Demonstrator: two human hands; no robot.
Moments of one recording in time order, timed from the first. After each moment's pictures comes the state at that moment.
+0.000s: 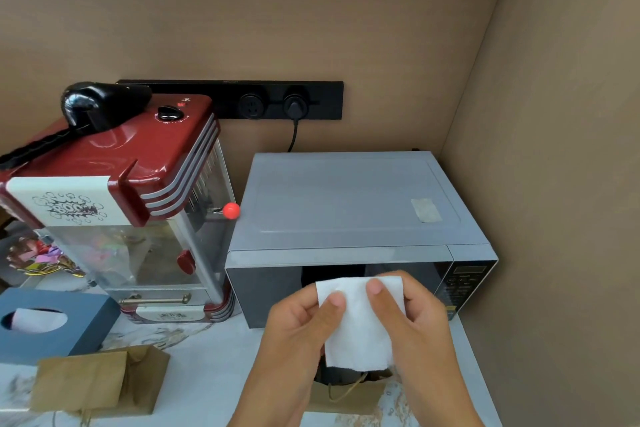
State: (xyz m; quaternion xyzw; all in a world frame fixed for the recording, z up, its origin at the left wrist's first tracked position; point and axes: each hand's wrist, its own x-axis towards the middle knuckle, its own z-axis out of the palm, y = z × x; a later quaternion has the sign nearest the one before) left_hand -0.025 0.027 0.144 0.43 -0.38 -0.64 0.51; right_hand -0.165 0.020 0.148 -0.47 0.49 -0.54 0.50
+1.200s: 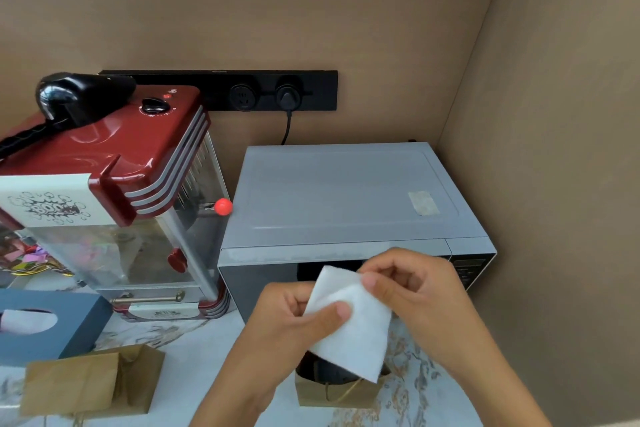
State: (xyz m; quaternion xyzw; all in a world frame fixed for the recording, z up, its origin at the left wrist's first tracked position) left_hand -0.001 0.009 0.144 0.46 -0.48 -0.62 0.41; right_hand -0.194 -0.011 0.165 -0.63 0.49 -0.42 0.43
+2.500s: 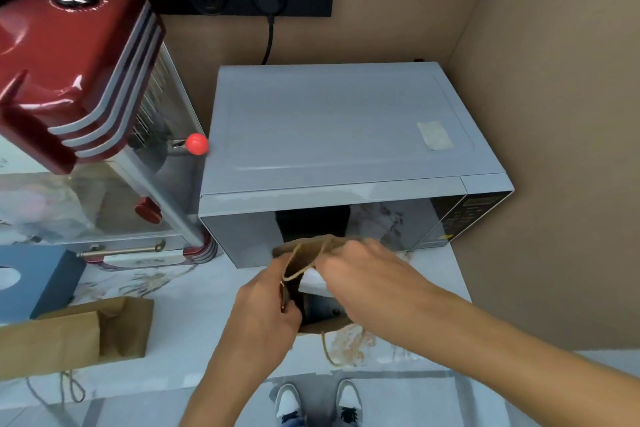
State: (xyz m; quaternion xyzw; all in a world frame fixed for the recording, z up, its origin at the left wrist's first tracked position) left_hand 0.022 0.009 0.067 0.67 -0.60 -0.38 0.21; right_hand -0.134 -0.026 0.134 -0.89 0.43 0.06 0.12
